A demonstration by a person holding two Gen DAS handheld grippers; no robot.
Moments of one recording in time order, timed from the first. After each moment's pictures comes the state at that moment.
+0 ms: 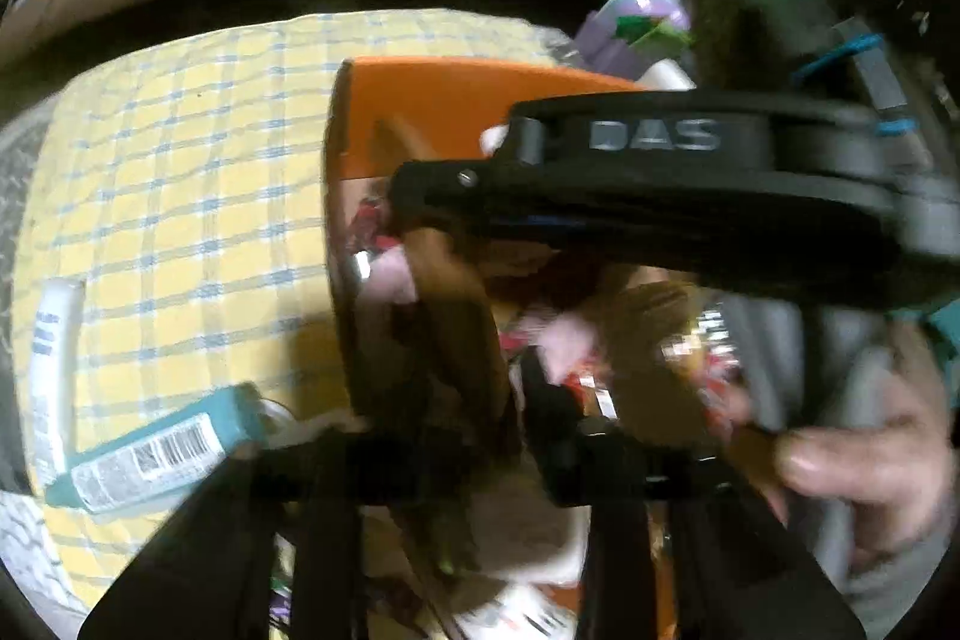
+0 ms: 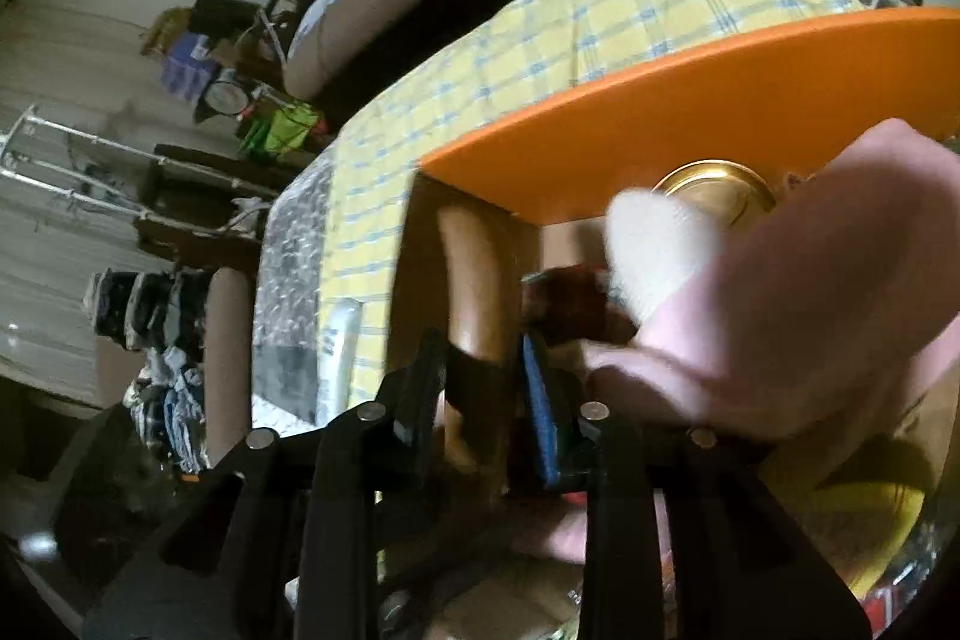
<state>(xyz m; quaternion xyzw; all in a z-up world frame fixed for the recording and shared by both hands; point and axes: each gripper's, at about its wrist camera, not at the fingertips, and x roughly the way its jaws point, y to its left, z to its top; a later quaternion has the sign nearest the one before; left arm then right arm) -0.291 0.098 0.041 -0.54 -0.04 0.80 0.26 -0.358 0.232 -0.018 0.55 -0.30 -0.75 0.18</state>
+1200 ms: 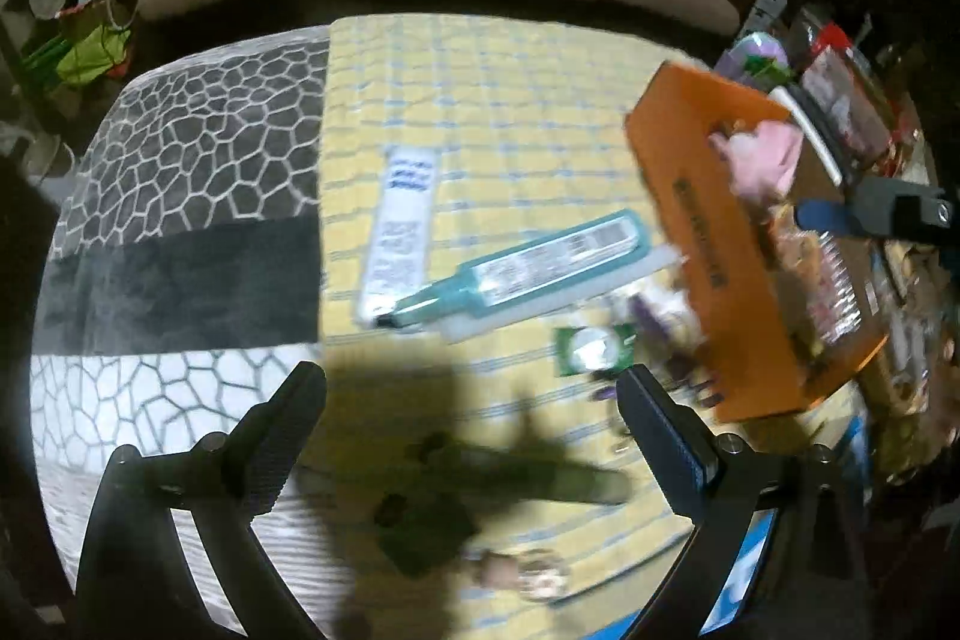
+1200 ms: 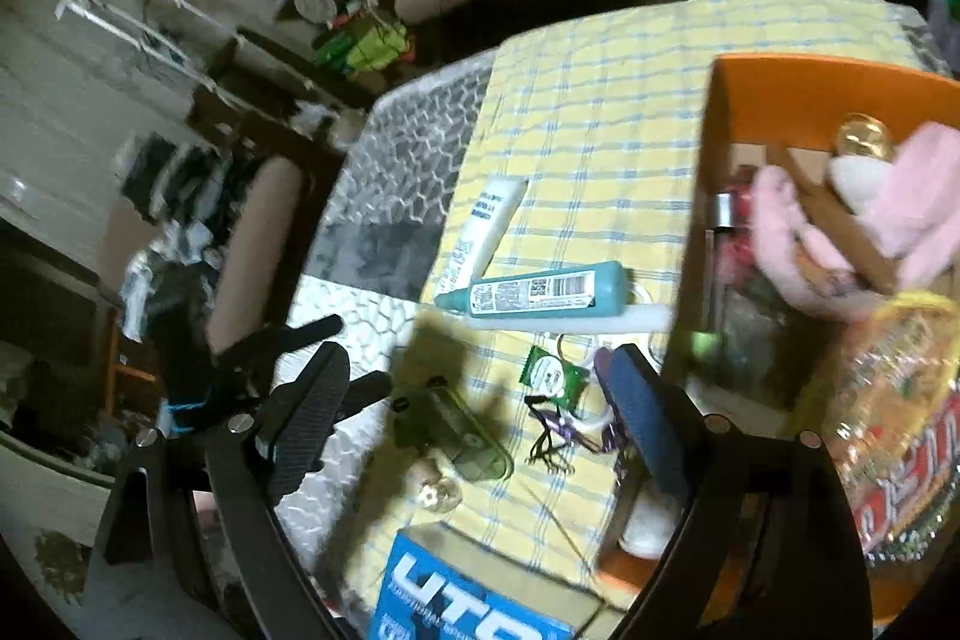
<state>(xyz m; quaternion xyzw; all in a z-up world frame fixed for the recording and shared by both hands) -0.230 -0.118 0.047 -0.53 0.00 0.83 0.14 -0.249 0.100 0.071 0.55 -0.15 -0.77 0.27</state>
